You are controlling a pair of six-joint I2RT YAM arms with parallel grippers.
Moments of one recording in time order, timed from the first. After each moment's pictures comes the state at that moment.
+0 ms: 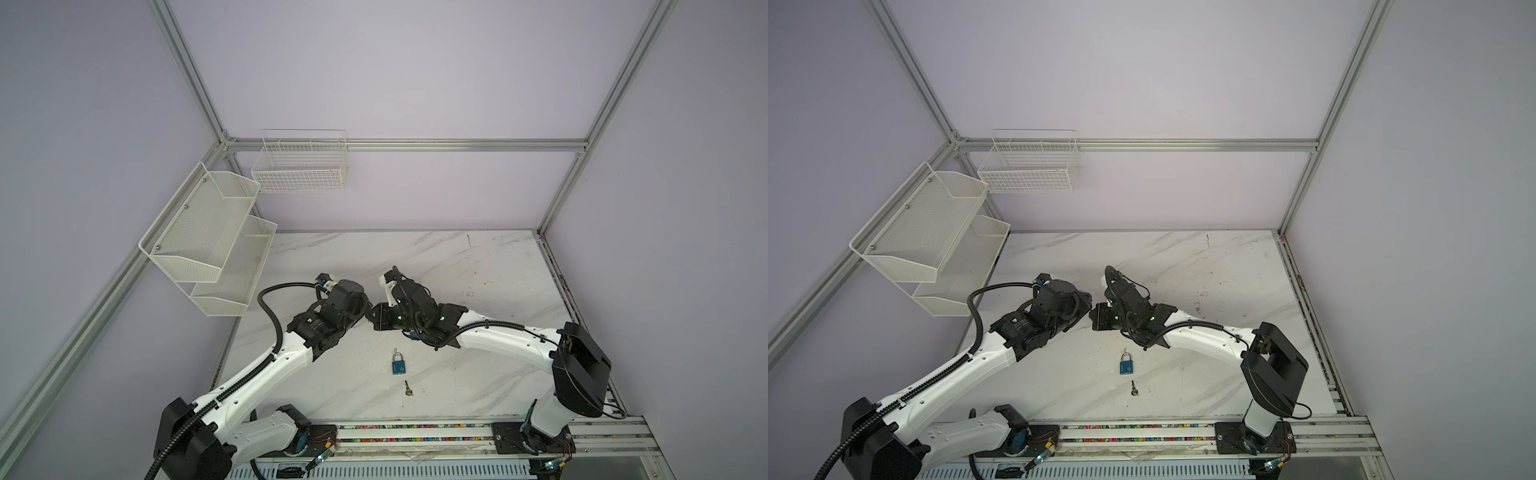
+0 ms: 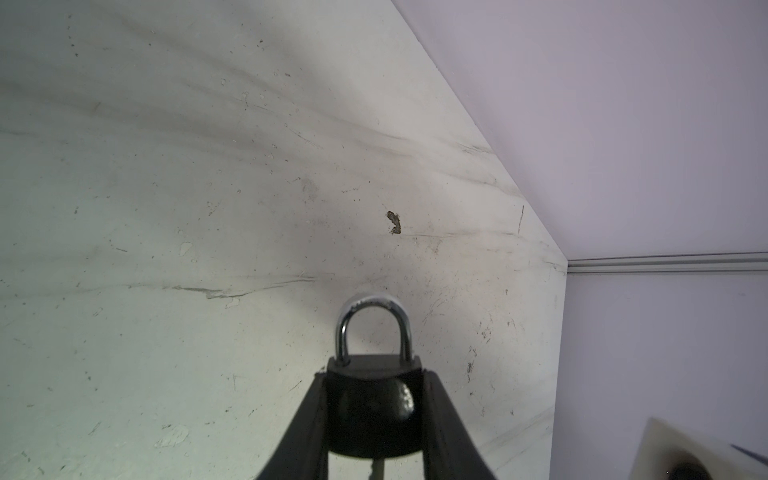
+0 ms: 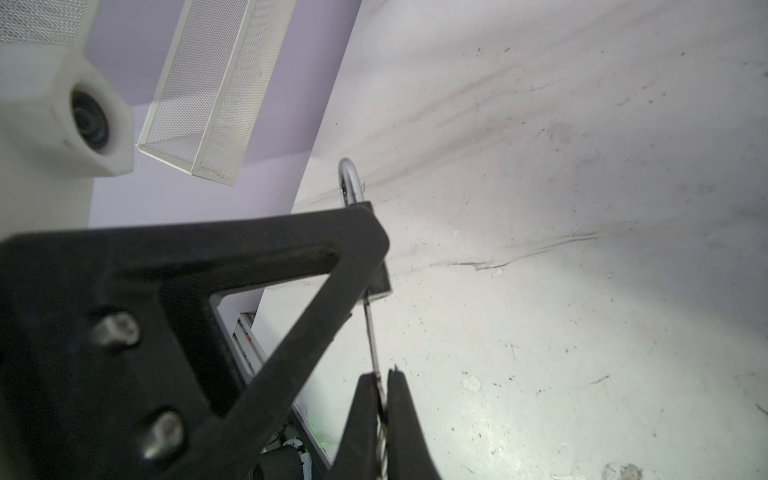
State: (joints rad) left arm -0.61 1.13 0.92 -0.49 -0.30 -1.20; right arm 0.99 1.66 1.20 -0.08 -0.10 0.83
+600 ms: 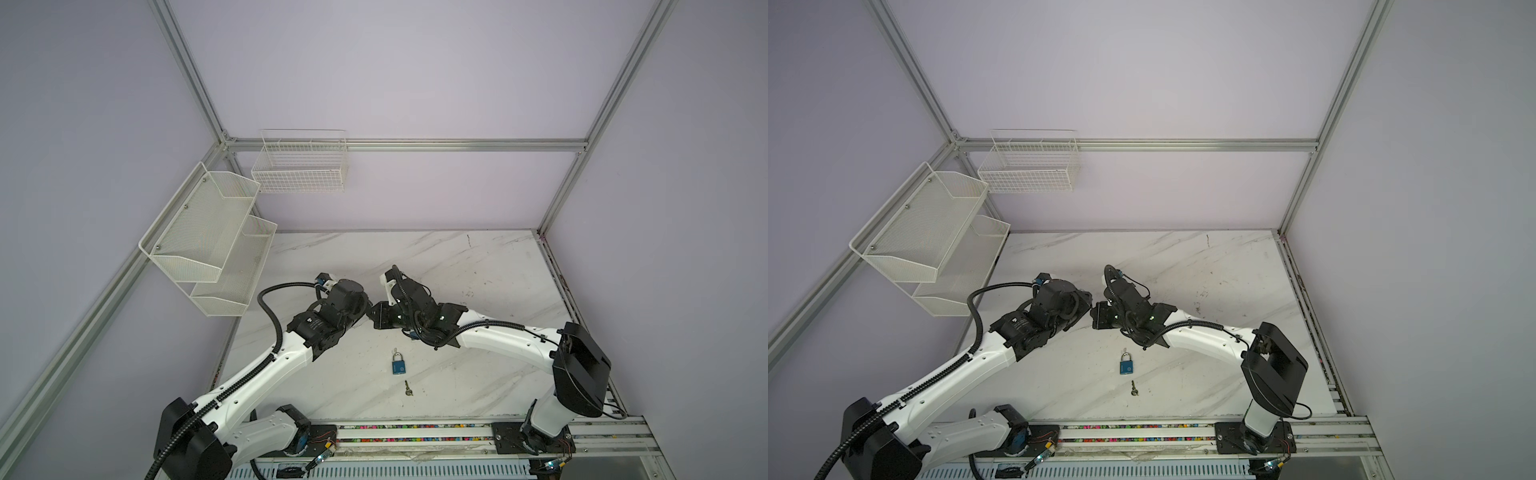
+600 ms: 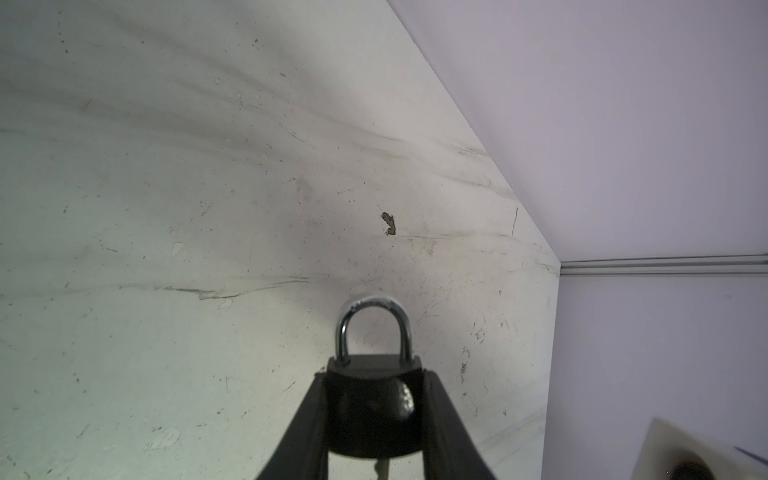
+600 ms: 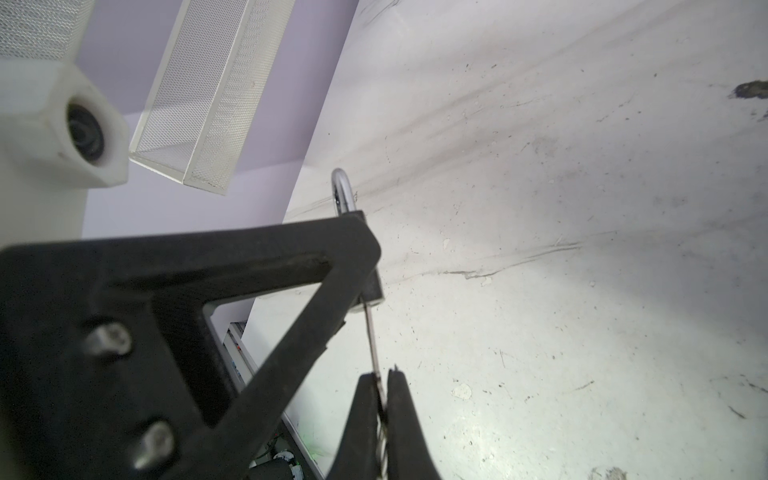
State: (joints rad) left arm -0.61 1.13 0.92 -0.48 -0.29 -1.21; right arm 1.00 1.66 1.22 -0.09 -0.07 0.83
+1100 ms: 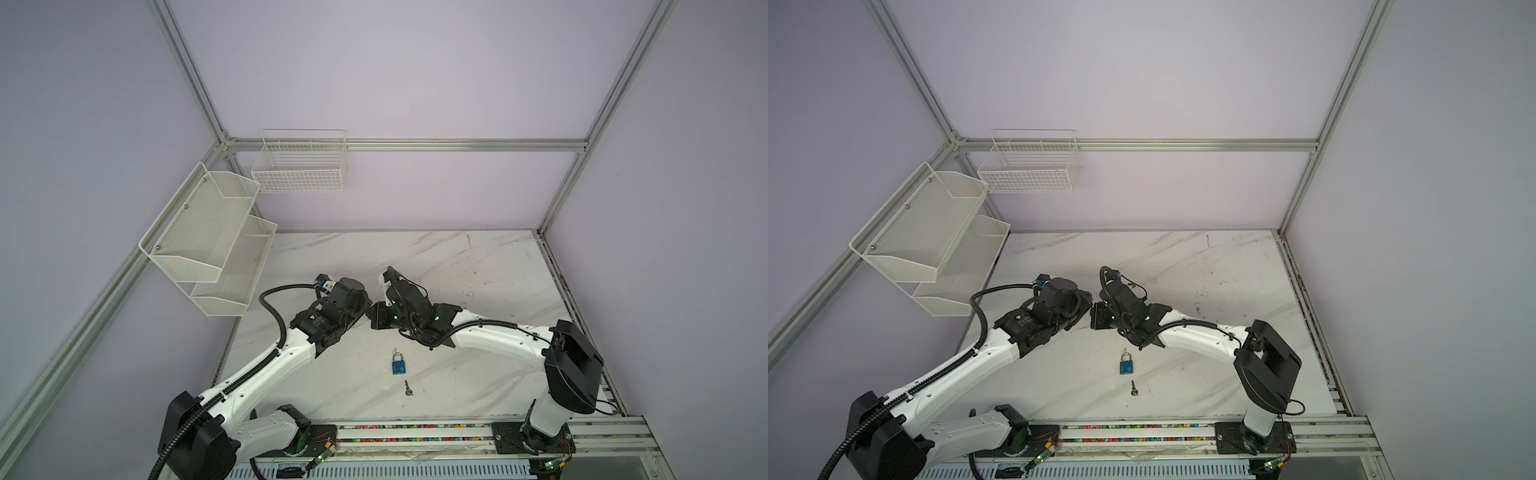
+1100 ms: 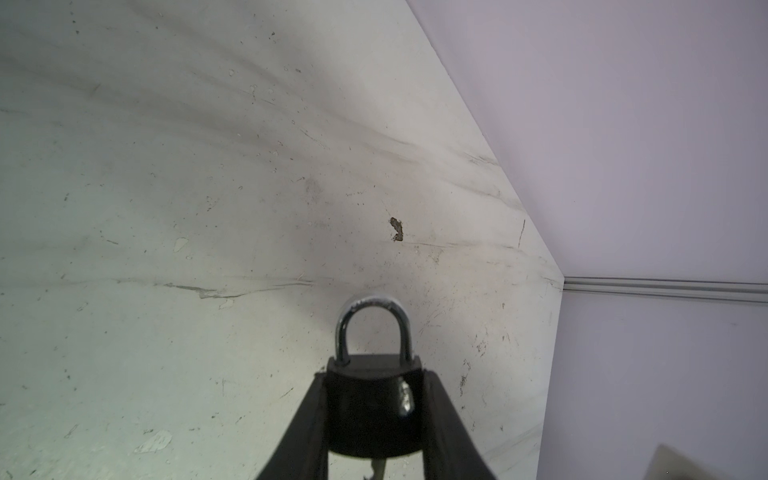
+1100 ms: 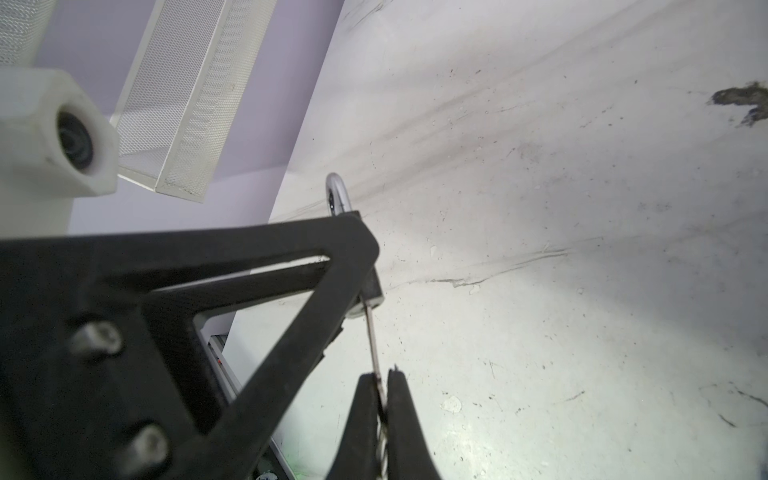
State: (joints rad) left arm -0.60 1.17 0.92 -0.46 -0.29 -1.26; right arm 1.01 1.71 1.24 -0.10 -0.01 0.82
